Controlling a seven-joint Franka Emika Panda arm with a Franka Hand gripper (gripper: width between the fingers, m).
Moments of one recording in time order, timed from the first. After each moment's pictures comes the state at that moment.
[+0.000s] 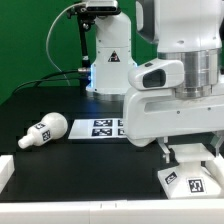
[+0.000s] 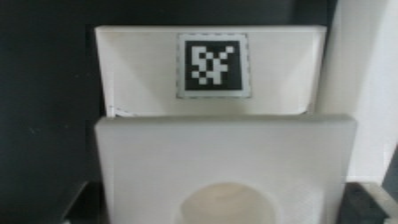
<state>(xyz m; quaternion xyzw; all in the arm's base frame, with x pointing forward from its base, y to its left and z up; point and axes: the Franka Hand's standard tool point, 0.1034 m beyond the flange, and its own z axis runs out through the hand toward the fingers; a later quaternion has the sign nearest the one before) 0.589 0.090 0.051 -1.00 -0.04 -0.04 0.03</state>
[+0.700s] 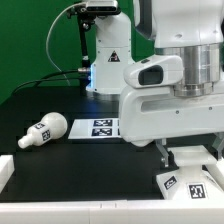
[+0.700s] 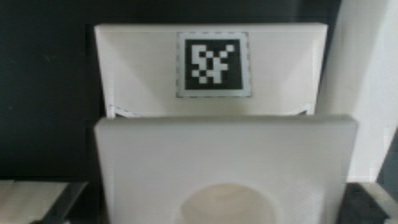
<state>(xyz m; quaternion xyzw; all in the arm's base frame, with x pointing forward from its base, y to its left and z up) 0.620 0.085 0.060 -1.00 -0.04 -0.05 0.03</state>
